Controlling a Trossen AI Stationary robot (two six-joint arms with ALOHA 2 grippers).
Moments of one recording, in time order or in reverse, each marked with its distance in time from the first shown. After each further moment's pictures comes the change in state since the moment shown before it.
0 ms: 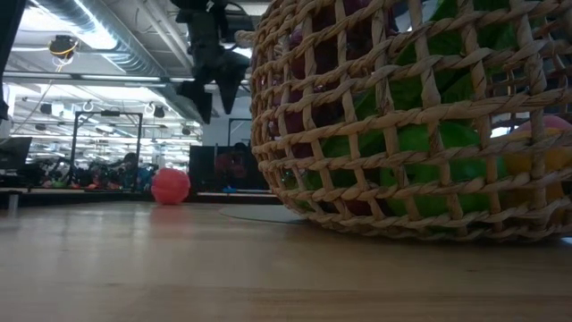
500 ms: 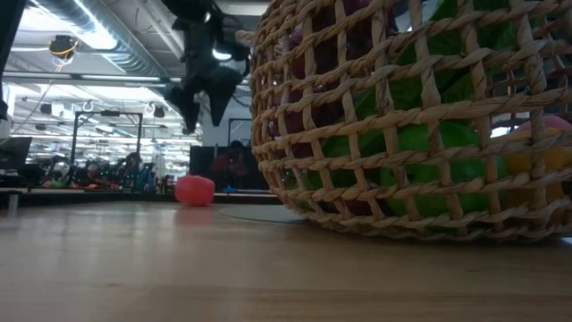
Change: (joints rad) left arm 0.032 -0.001 -0.045 -0.053 -0.043 -0.052; right arm 0.000 0.000 0.000 0.002 0.000 0.000
